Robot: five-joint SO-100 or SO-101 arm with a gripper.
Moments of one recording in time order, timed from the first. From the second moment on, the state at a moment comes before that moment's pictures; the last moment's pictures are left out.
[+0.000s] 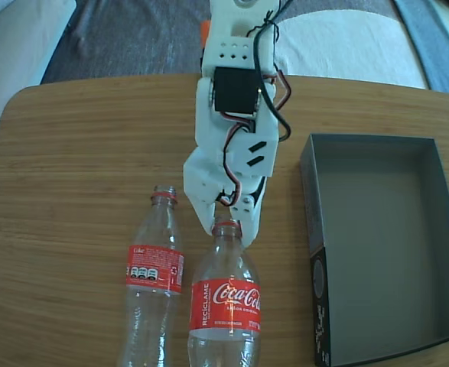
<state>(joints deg) 1.2 105.2 116.2 49.2 -77.1</state>
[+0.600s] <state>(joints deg) -2.0 105.2 96.4 77.8 -74.5</state>
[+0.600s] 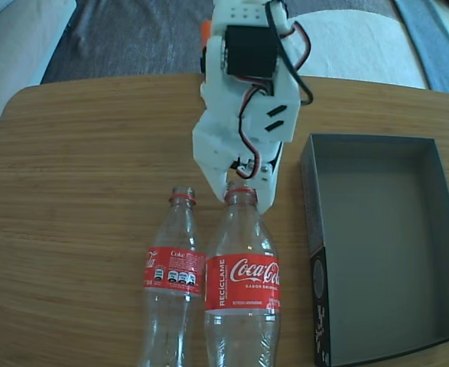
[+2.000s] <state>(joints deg) -44.5 105.3 85.9 92.2 -34.8</state>
